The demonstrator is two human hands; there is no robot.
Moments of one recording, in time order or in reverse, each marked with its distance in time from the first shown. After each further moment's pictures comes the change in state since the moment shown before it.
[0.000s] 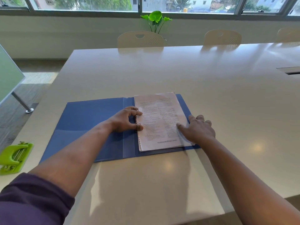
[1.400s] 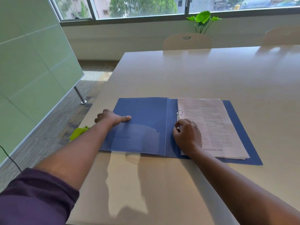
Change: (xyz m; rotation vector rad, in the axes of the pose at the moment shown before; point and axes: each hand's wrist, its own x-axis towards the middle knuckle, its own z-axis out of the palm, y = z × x) left_hand -0.106 -0.104 -0.091 -0.013 0.543 -0.989; right_hand -0.033 -0.152 0.074 0.483 0.258 -0.495
